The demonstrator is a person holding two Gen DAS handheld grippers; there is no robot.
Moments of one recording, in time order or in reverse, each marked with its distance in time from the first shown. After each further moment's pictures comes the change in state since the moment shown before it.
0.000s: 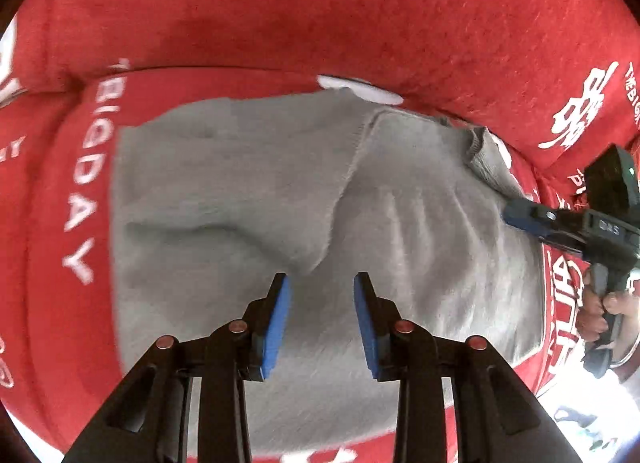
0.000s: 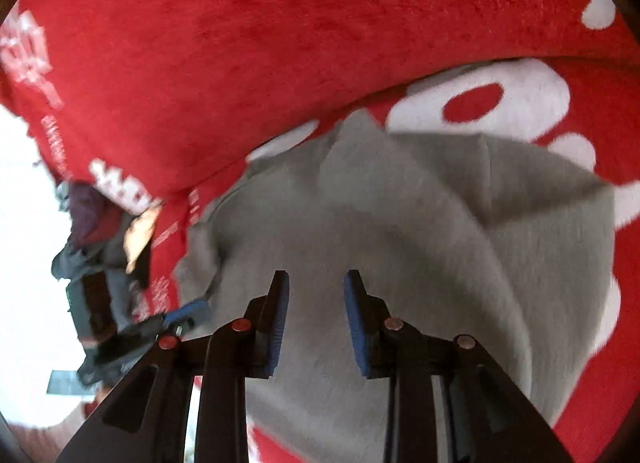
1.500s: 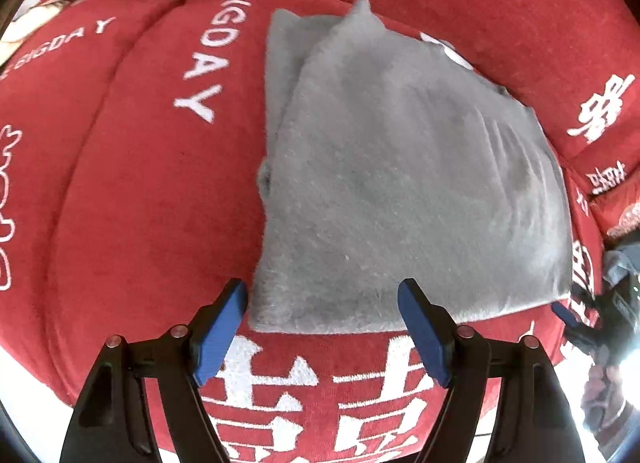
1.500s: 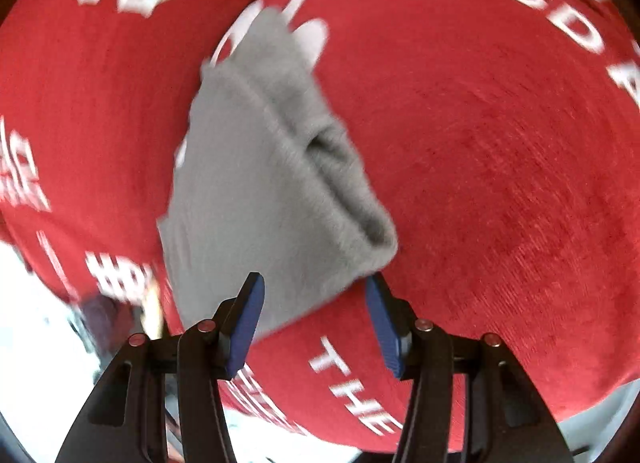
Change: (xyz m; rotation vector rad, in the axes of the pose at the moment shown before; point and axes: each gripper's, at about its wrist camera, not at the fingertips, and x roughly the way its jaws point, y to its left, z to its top) left arm -0.037 0.079 -0.107 -0.128 0.058 0.029; right arm -0.078 -0.081 -0.213 0.567 -0.208 0.019
